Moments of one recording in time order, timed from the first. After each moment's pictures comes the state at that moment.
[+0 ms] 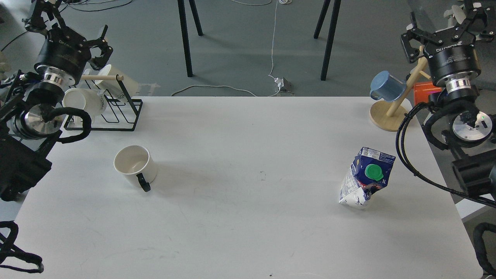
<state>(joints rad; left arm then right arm) -0.77 0.46 -0.84 -0.69 -0.06 -0.37 -0.33 0.68 -0.37 1.11 0.80 0.27 0.49 0.23</state>
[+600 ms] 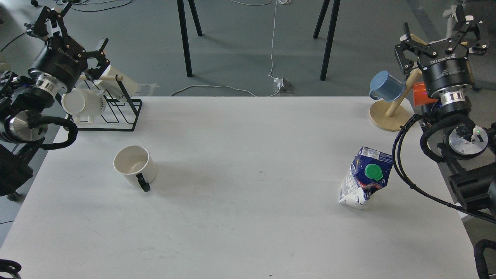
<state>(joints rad) -0.78 0.63 -0.66 -0.73 0.09 -0.44 -0.29 0.58 -0.37 1.15 0.91 0.27 0.49 0.23</state>
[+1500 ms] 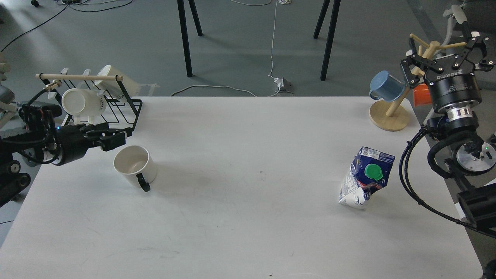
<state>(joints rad) -0.60 0.75 -0.48 -0.93 1.88 -0.09 -0.34 0.48 -0.40 1.17 1.01 0.27 0.49 0.23</state>
